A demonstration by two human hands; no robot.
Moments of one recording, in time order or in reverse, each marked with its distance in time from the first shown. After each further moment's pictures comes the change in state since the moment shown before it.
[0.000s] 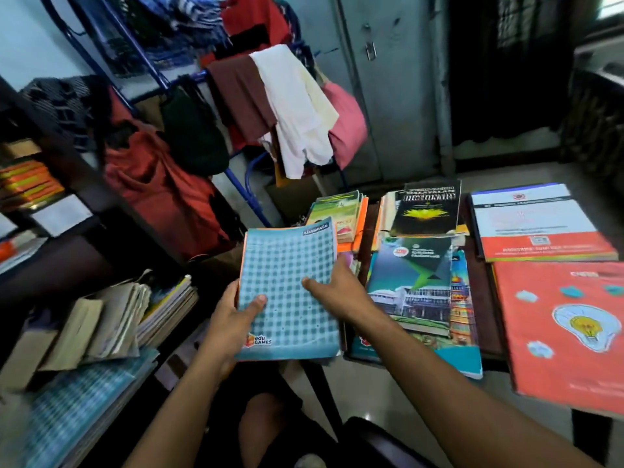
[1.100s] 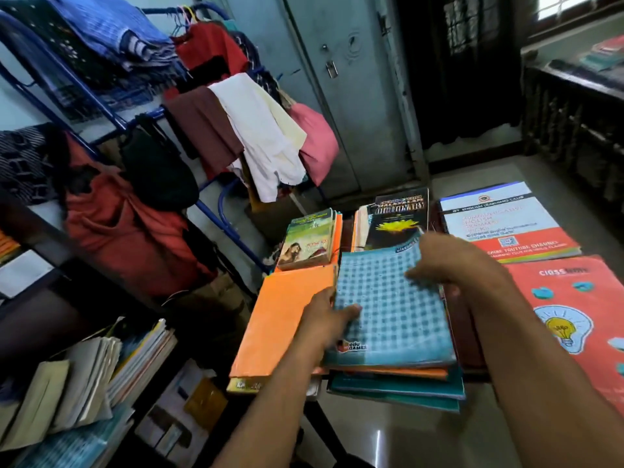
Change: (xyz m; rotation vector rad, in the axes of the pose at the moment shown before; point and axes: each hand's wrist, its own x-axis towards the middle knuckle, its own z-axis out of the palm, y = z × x) left_hand 0.013 0.066 0.161 0.174 -0.388 -0.023; right_hand -0.029 -0.025 -0.200 -0.748 0.113 0.304
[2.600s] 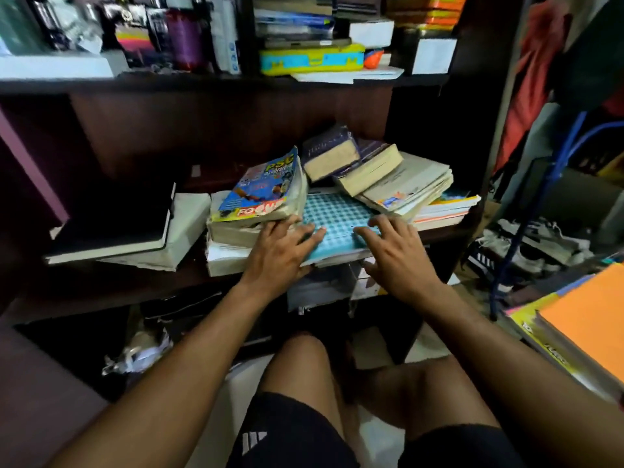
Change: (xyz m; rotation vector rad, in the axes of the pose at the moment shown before) left_hand -0.282 -0.351 -0.290 1.306 0.932 -0.066; right_hand -0.122 -0.366 0.371 -0.457 0.146 -1.528
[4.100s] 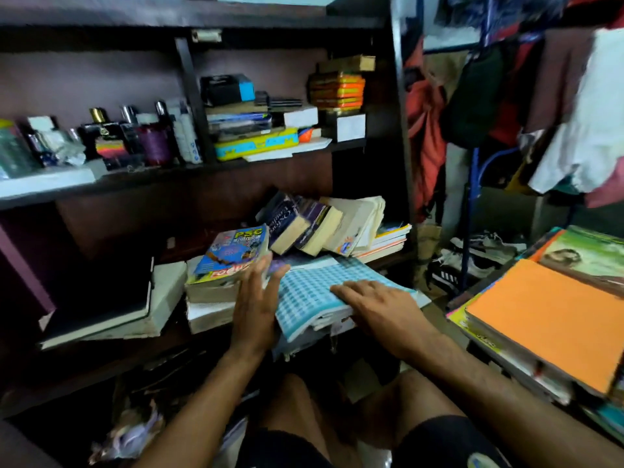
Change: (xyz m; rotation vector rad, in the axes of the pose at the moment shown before) left_hand -0.010 0.037 -0.038 -0.414 0.163 -0.278; right_hand -0.087 -0.009 -0.078 0.109 0.001 -0.059
